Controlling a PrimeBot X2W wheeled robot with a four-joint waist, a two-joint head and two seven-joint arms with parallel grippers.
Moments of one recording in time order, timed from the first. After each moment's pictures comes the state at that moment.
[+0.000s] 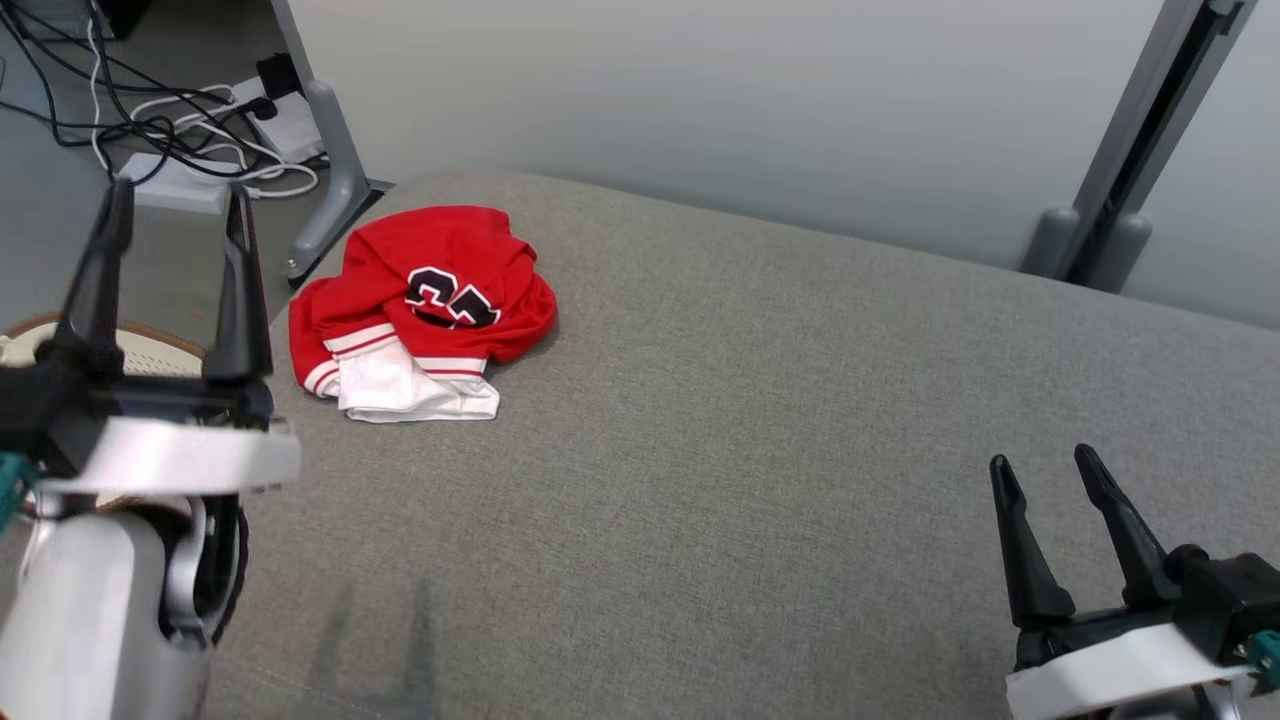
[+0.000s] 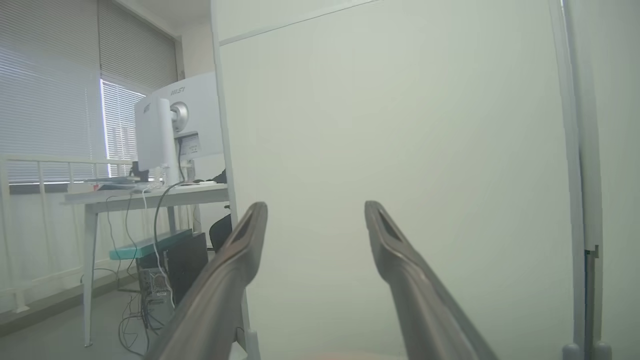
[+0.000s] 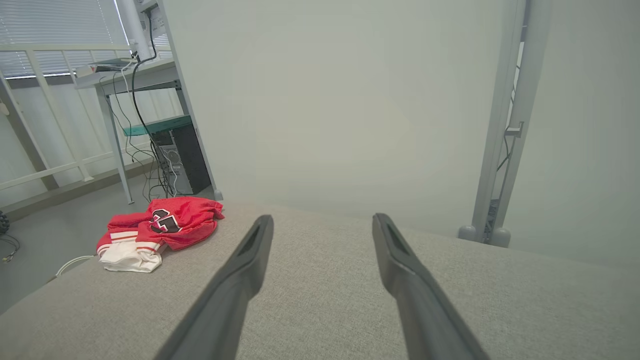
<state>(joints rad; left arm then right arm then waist) -0.28 0.26 -0.08 -0.07 -0.28 0.10 -0.18 0.07 -0.05 0.05 -0.11 0.19 0.13 -0.08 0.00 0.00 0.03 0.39</state>
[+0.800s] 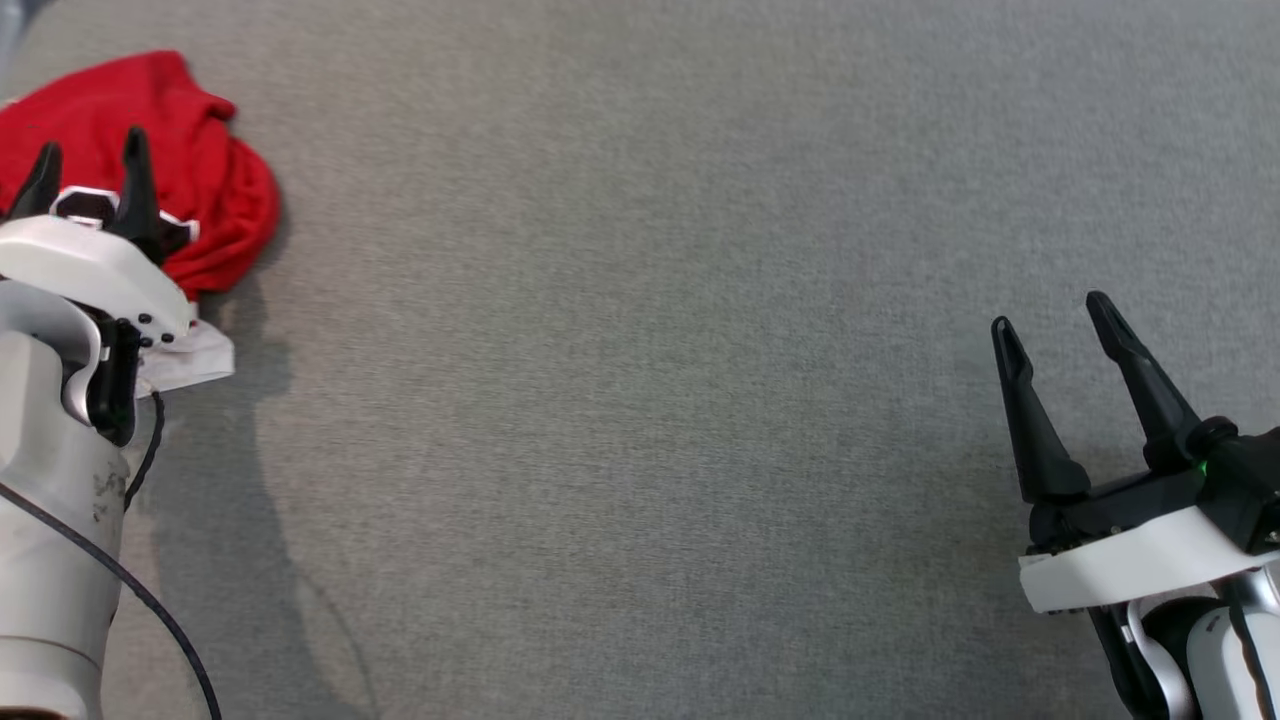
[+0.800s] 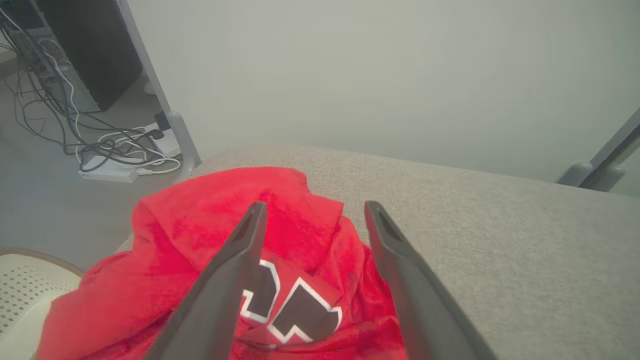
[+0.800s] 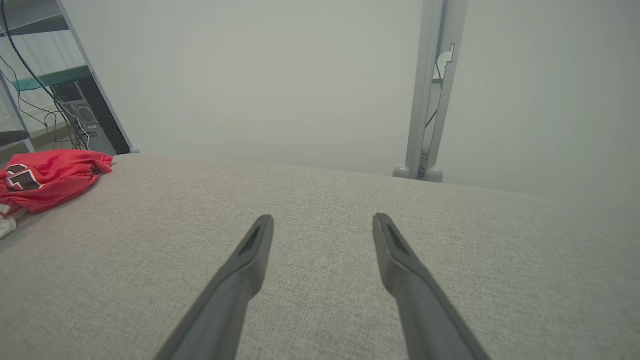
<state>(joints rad) -0.89 0.30 -0.08 1.00 -0.42 -0.09 -0.18 -0.14 -0.15 0.11 -0.17 0.18 0.13 -0.04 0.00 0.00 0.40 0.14</state>
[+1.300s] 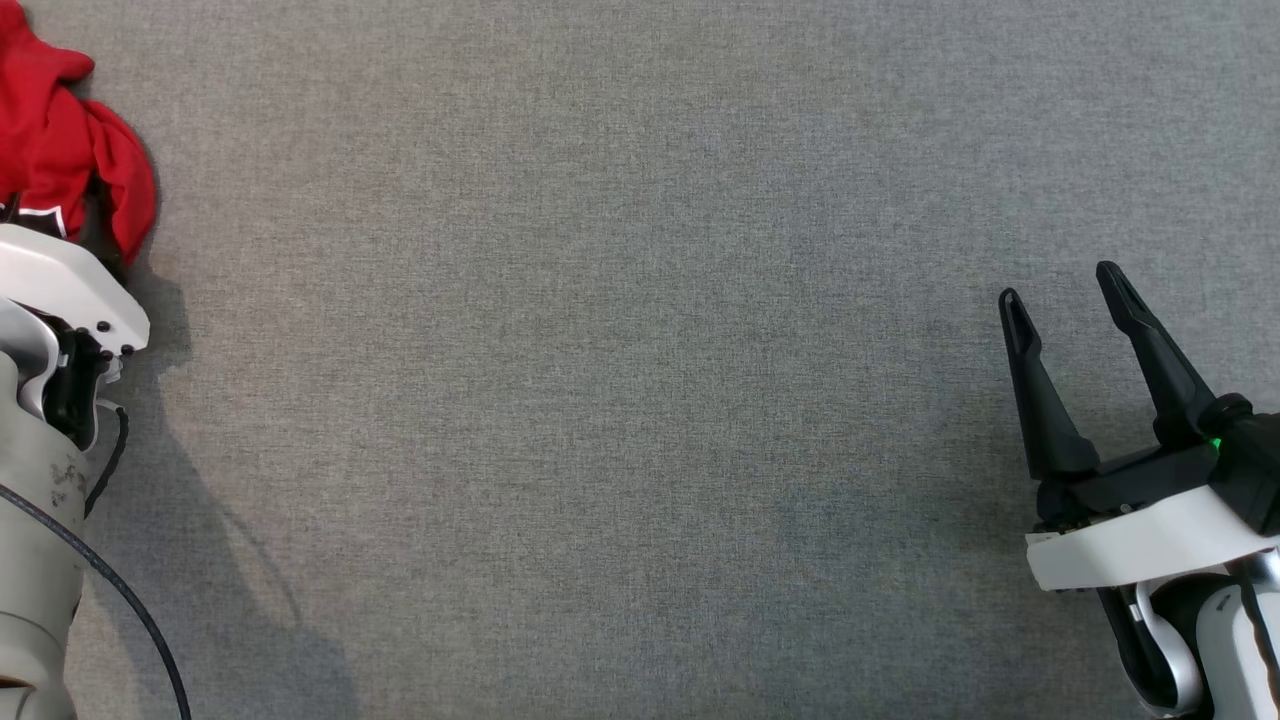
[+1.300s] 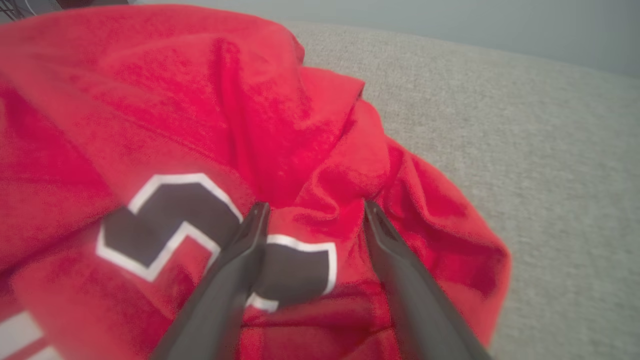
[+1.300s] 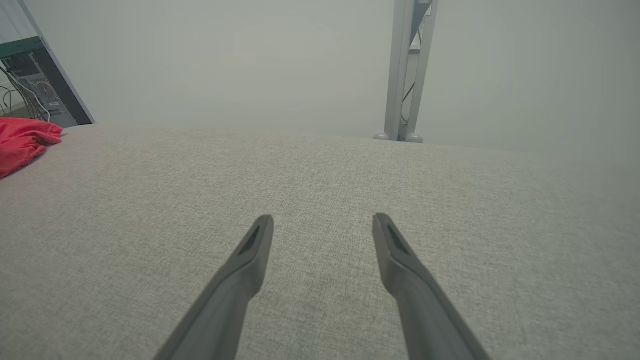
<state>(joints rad) -0.99 0.33 -0.09 1.25 -0.44 -0.09 -0.12 -0.18 -0.17 0.11 -0.18 0.18 0.13 -0.04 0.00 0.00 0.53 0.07</state>
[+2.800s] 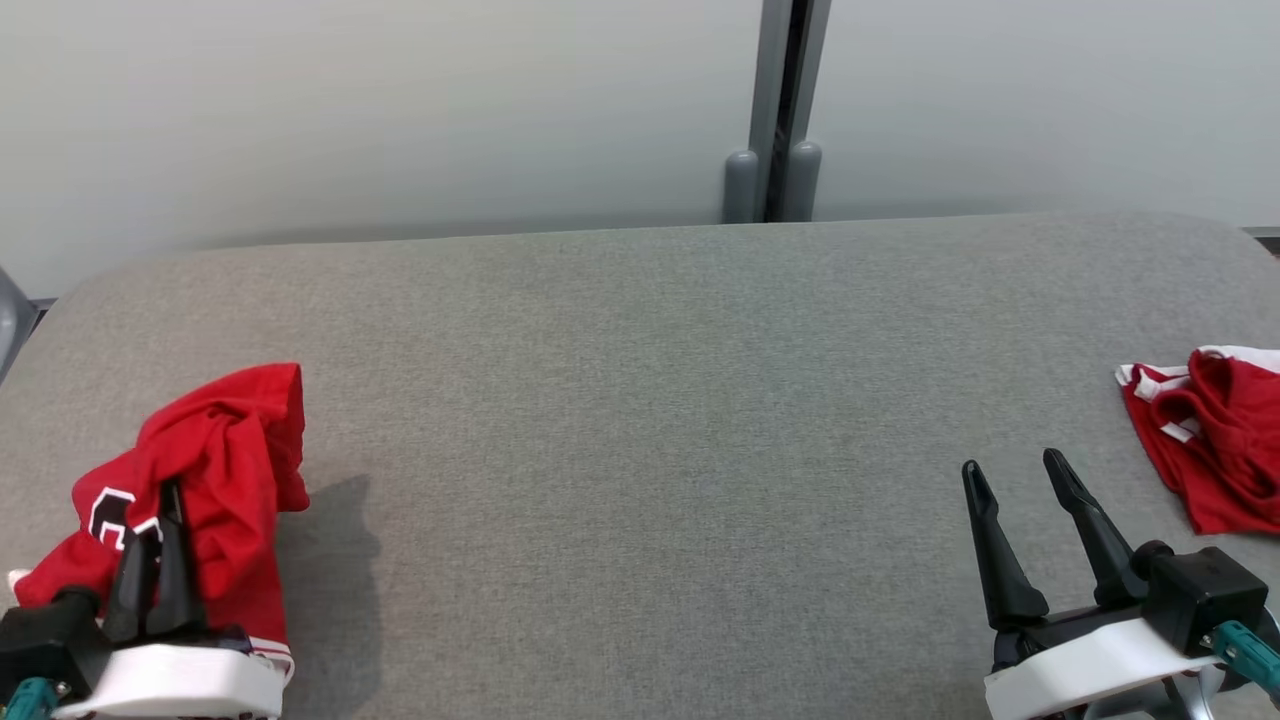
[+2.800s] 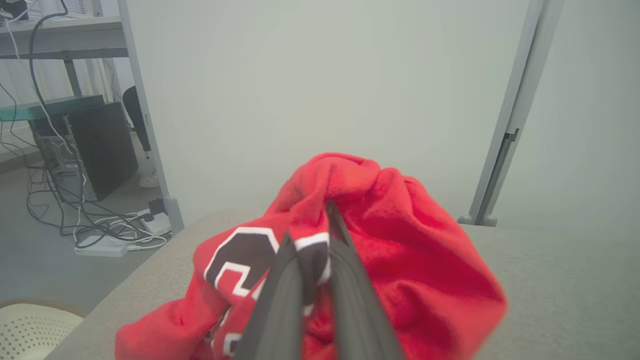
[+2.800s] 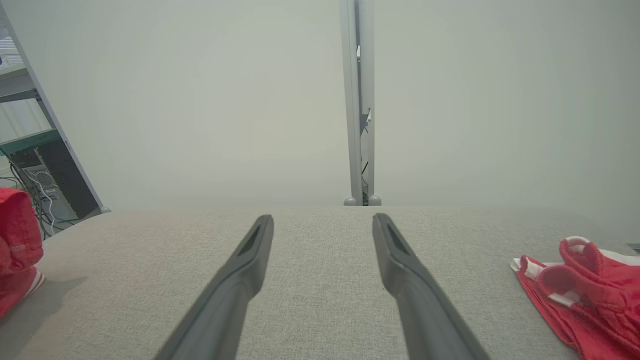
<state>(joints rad) 0.07 0.17 0.08 -0.03 -0.28 0.12 -0.14 0.03 -0.07 0.09 -0.04 0.21 0.13 -0.10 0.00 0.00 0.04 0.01</state>
